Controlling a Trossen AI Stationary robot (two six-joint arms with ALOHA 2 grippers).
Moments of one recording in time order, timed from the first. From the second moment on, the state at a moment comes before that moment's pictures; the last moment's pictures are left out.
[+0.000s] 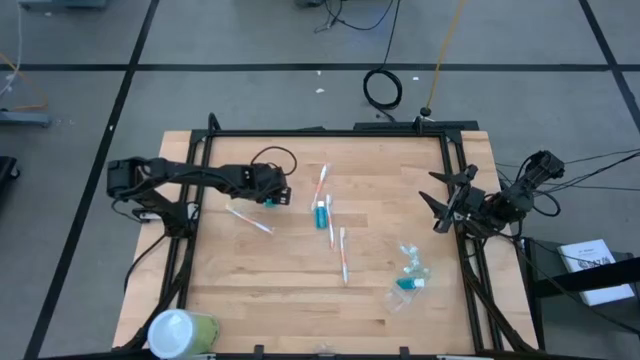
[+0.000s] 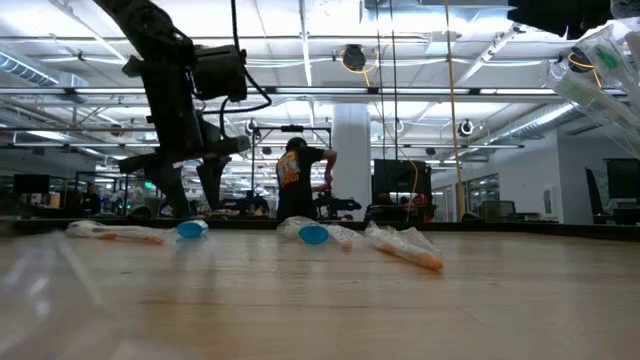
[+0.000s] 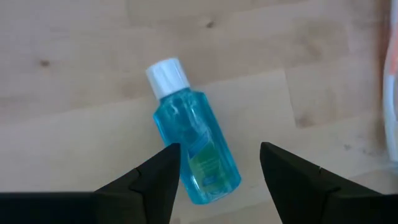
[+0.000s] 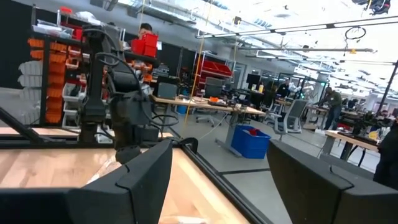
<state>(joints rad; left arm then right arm) 0.26 1.51 0.81 -0.55 -0.20 -1.08 0.68 0.29 0.29 0.40 1.12 -0.54</state>
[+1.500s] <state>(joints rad) 0.22 1.53 0.92 -0.41 -0.27 -0.70 0.68 0.38 0.29 0.43 1.12 -0.43</state>
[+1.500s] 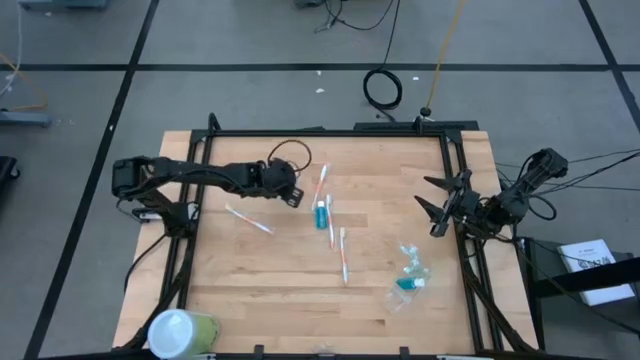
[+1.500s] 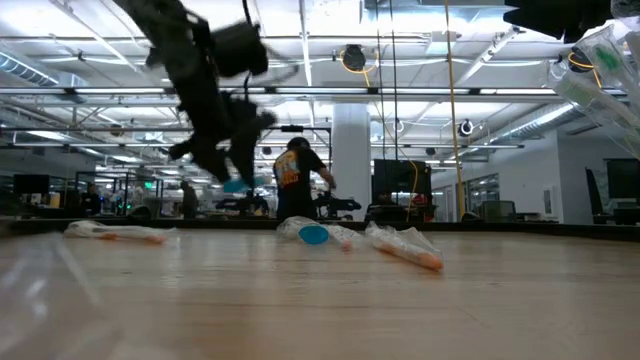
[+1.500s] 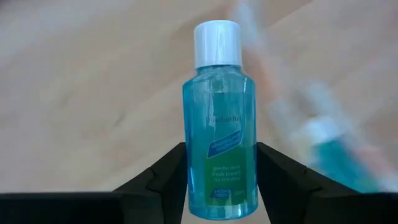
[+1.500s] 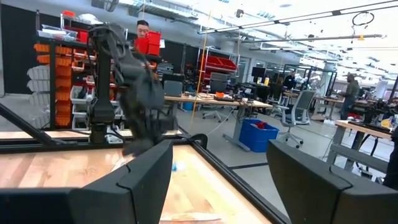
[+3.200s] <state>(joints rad) -0.06 1.74 1.01 0.70 -0.48 0.51 0.18 1.24 0.60 0.77 0.62 0.09</state>
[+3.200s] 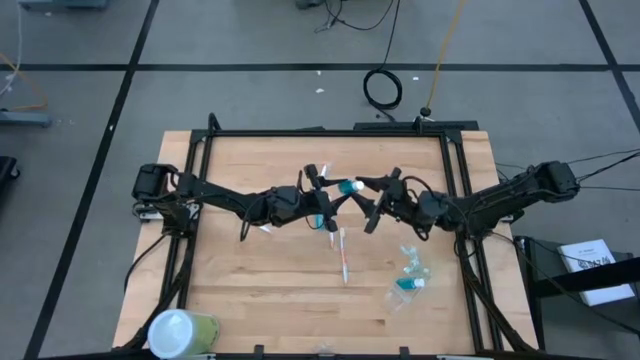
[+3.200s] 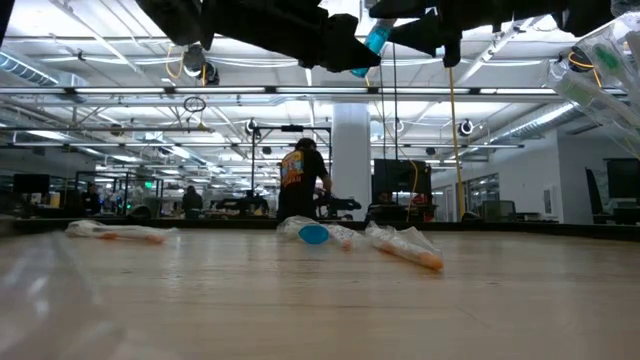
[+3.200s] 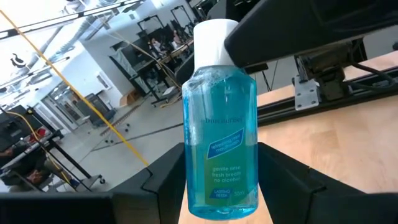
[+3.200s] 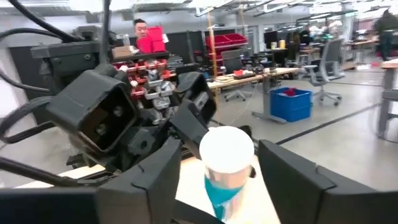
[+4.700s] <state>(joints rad) 0.01 1.72 1.01 0.31 -0.27 0.01 0.57 0.74 0.81 -0.20 0.42 0.20</state>
